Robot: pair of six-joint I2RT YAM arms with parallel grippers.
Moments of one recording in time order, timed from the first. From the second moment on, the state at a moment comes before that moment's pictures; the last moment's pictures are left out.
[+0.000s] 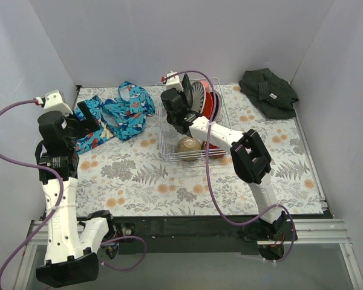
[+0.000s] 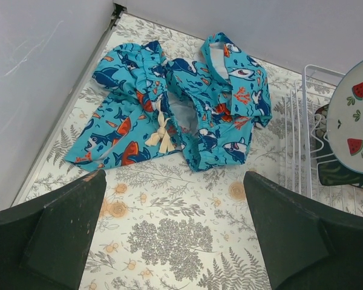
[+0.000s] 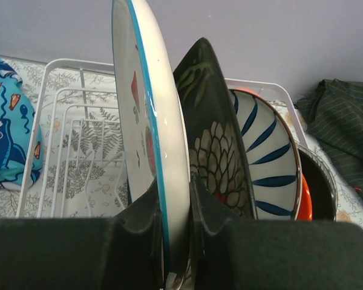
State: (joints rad) left arm 0.17 0.88 1.17 -0.58 -0.05 -0.20; right arm 0.83 2.16 1.81 0.10 0.85 -0.05
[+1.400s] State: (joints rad) left arm 0.15 1.15 0.94 -0.36 0.28 -0.15; right arm 0.31 1.43 1.20 -0.49 0.40 -0.04
